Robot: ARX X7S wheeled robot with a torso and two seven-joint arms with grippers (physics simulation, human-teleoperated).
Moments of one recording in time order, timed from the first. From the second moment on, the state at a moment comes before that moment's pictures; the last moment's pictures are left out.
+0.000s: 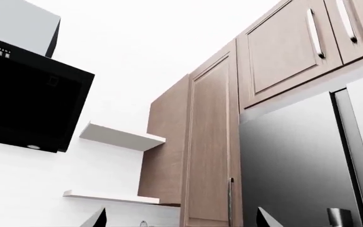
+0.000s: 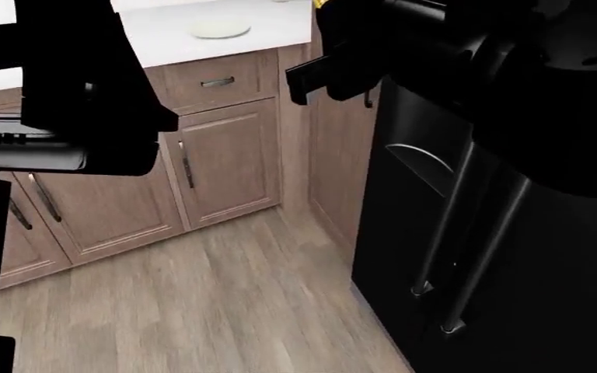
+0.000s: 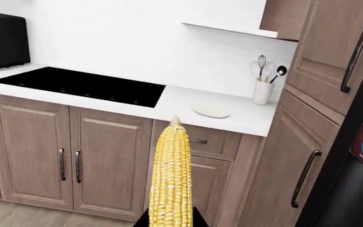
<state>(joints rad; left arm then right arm) -1.78 -1.00 1.40 1.04 -1.15 0.06 -1.51 1.63 0.53 -0.62 -0.21 1.83 1.06 0.89</state>
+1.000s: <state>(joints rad) -1.81 -0.99 1.46 1.04 -1.13 0.09 -1.53 1.63 0.55 -0.65 -0.22 1.82 1.06 0.89</state>
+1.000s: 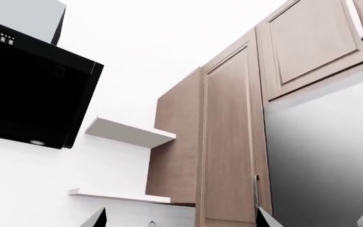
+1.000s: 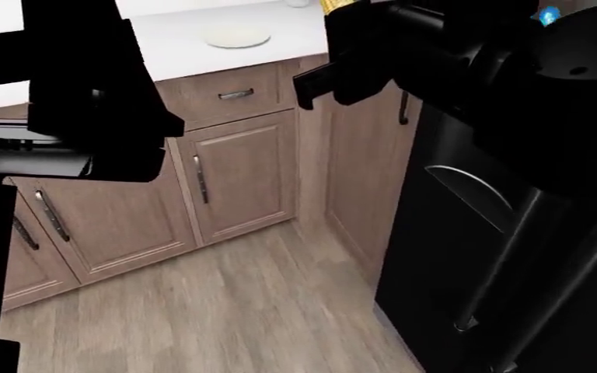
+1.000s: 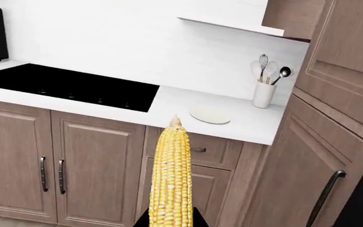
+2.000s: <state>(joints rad) -1.86 -1.00 1.53 1.04 -1.12 0.12 -1.54 1.61 0.54 -0.66 -0.21 1.78 1.02 0.88</state>
